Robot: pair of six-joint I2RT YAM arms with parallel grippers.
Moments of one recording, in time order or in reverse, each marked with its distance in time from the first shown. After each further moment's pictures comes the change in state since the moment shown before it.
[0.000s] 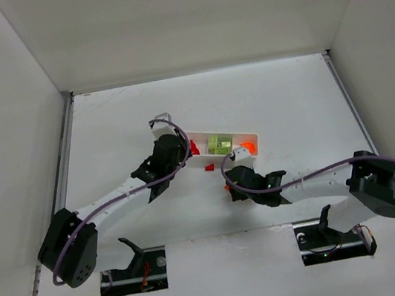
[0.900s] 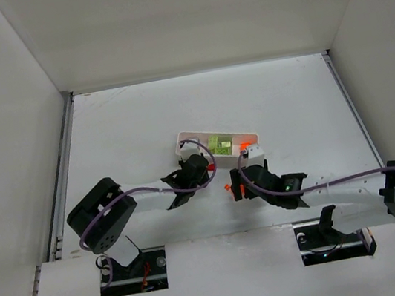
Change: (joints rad) left arm -0.172 0.318 -0.054 0.154 -0.024 -0.021; right arm -0.010 -0.232 -0.097 -0.001 0.016 0.015
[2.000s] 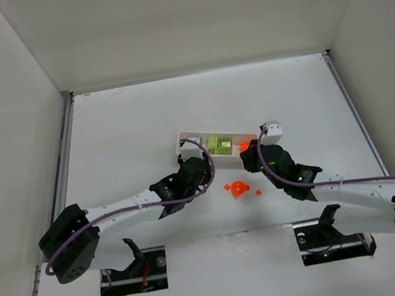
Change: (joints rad) left arm -0.109 -0.281 0.047 -0.210 -0.093 0.071; right arm -0.228 -0.106 -0.046 0.312 0.005 -0.090
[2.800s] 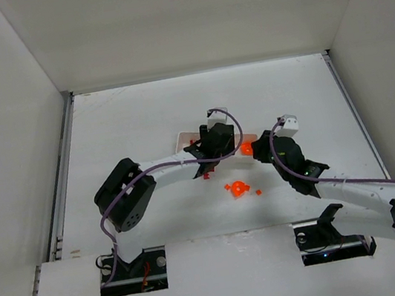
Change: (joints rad) left arm 0.097 0.530 0.468 -0.014 0.084 0.106; right arm -0.165 -0.025 -0.038 0.034 -0.015 0.042
